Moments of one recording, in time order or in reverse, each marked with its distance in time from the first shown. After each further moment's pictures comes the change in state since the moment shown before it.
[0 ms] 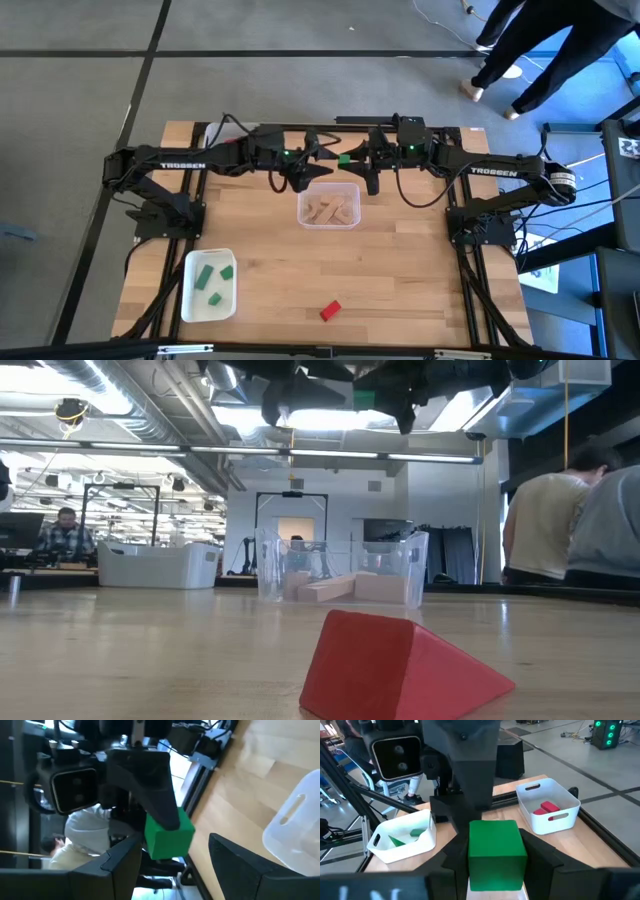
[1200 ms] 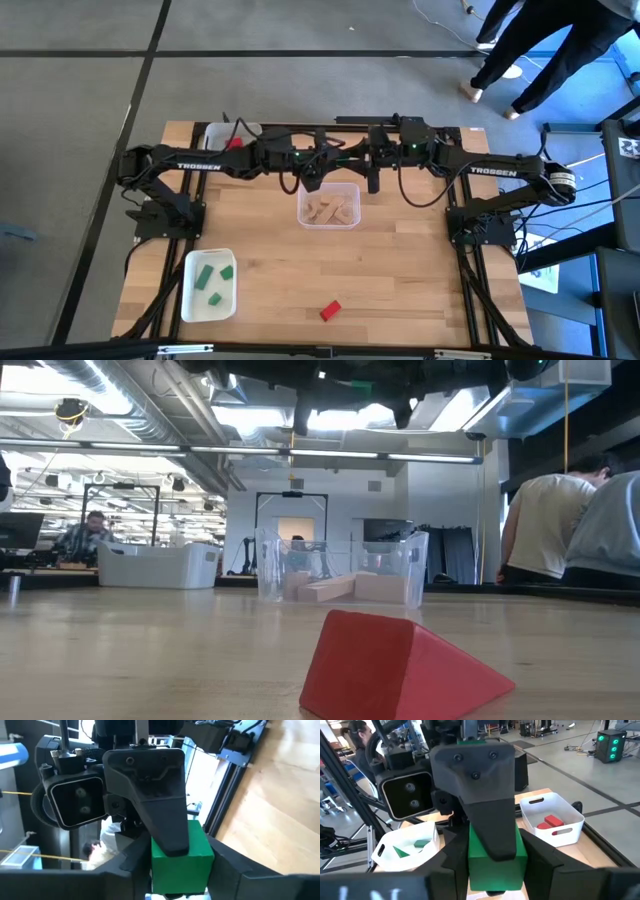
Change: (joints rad) left arm -0.006 0.114 0.001 0.242 -0.026 0.093; right arm 0.000 0.001 -0.002 0.079 -0.023 0.005
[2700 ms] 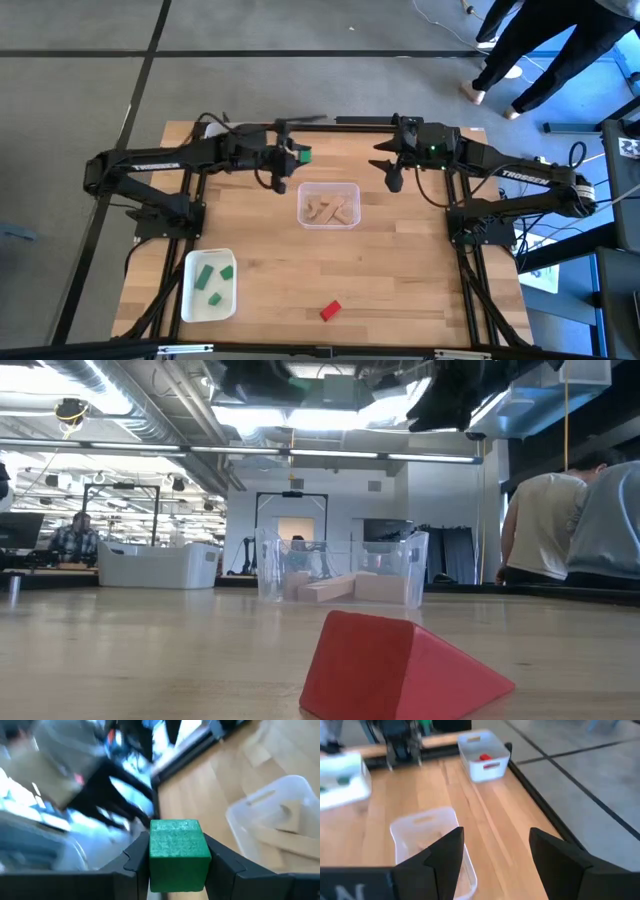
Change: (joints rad) left arm -0.016 -0.280 -0.002 -0.550 -0.216 -0.564; right arm -0.019 -0.234 0.003 -0.560 0.311 -0.165
